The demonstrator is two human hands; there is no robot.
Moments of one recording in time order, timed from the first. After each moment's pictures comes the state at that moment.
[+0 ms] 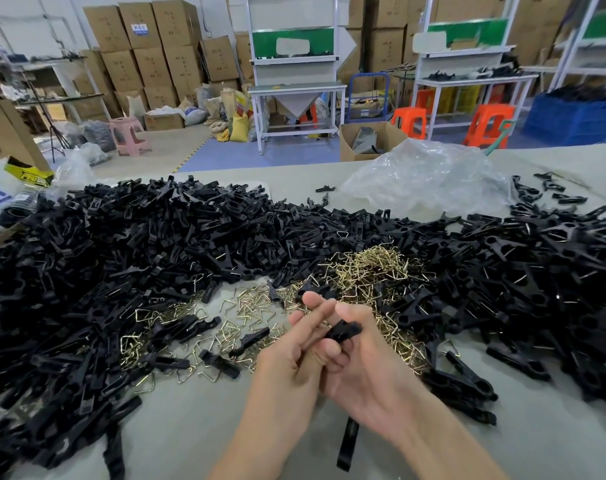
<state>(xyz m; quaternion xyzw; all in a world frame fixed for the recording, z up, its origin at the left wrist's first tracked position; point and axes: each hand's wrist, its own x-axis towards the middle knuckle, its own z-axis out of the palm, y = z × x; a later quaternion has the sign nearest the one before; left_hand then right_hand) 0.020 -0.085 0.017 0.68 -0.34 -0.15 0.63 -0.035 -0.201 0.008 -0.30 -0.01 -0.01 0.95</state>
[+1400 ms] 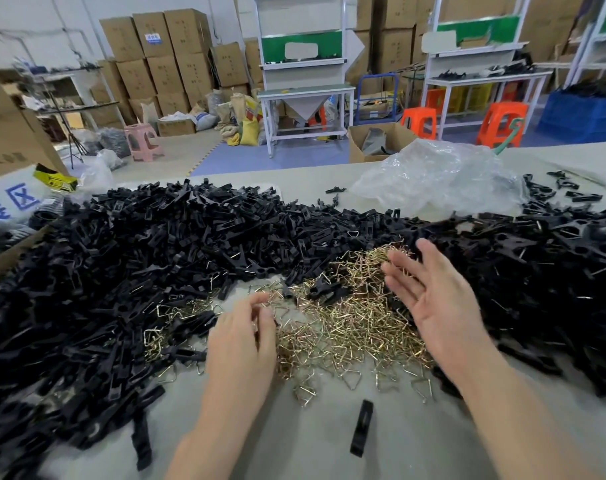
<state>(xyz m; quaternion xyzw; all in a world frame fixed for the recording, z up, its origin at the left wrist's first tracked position) 0.073 -0.053 0.002 0.86 -0.28 0.12 0.41 -0.044 -0.269 0.036 -0.44 0.16 -0.36 0.81</state>
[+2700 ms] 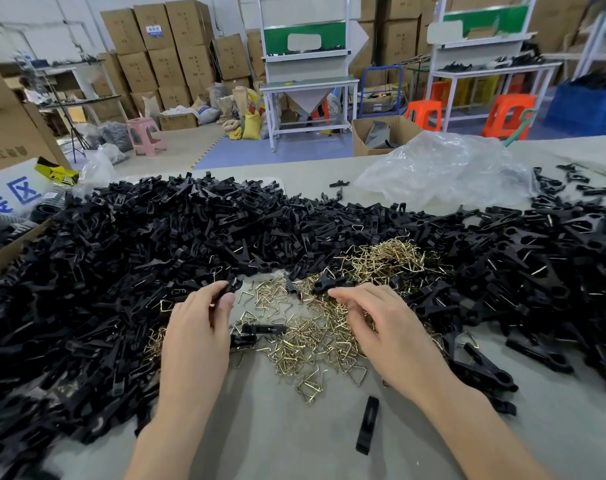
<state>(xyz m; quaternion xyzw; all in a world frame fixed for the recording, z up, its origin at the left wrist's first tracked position) 0.106 -0.019 0.012 0.87 -0.22 0.15 0.41 -0.036 -0.225 0.002 -0.92 0.11 -0.27 0.28</state>
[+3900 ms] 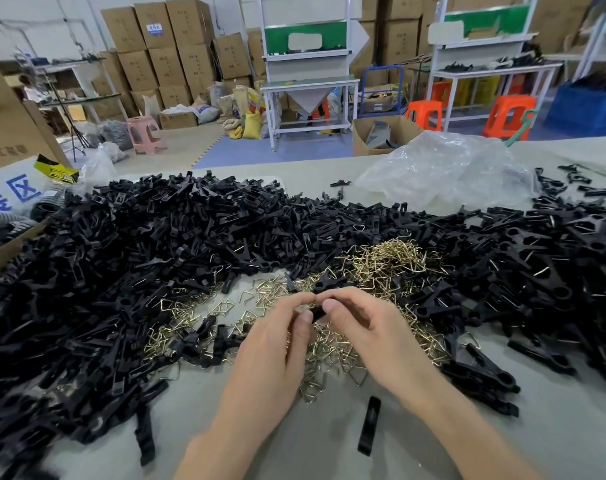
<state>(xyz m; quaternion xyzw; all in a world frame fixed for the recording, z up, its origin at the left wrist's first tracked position) 0.053 -0.053 0.008 0.80 -0.41 0.06 0.43 -0.029 -0.208 0.009 -0.81 0.08 -0.23 0.54</state>
